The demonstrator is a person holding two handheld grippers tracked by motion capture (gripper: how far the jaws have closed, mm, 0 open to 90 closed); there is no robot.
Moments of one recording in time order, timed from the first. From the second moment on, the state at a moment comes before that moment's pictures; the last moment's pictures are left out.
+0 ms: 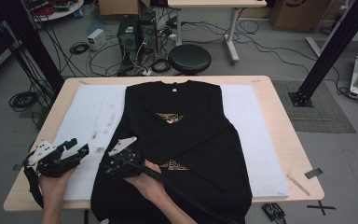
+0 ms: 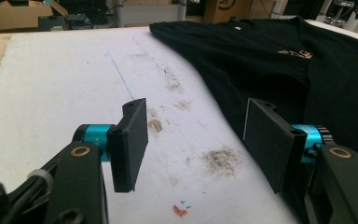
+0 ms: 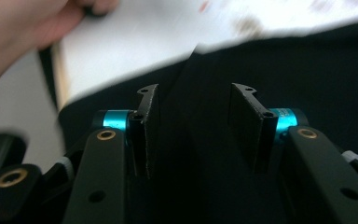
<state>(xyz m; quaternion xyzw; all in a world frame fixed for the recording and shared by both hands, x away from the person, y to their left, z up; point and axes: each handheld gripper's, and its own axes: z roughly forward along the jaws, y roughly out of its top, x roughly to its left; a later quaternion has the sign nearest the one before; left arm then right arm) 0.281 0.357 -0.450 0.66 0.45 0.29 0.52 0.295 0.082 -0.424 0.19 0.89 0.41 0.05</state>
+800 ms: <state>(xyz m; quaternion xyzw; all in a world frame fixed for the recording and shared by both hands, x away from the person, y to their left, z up) 0.281 0.356 -0.450 0.66 0.45 0.29 0.52 0.258 0.037 -0.440 0.18 0.90 0.40 -0.01</state>
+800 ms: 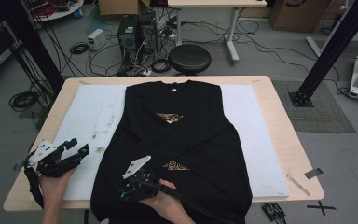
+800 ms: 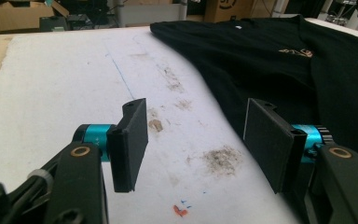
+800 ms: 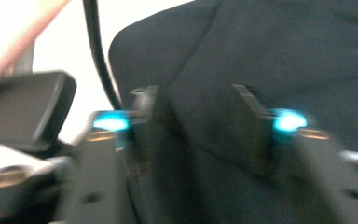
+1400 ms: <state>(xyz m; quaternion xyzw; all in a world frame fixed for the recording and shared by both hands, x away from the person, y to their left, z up) 0.280 0.356 -0.450 0.66 0.45 0.29 0.52 0.286 -0.155 -0.411 0.33 0.81 0.46 0.16</state>
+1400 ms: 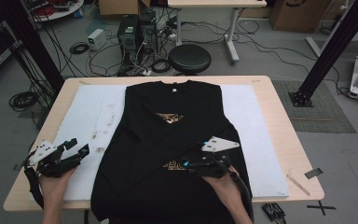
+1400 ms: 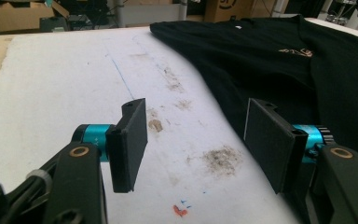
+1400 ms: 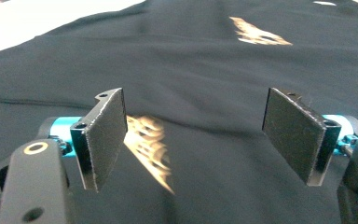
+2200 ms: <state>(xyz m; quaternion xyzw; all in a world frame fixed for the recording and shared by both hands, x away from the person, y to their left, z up) 0.249 0.341 -0.437 0.70 0.41 0.27 0.51 0.260 -0.295 -0.446 0.45 0.74 0.44 0.24</state>
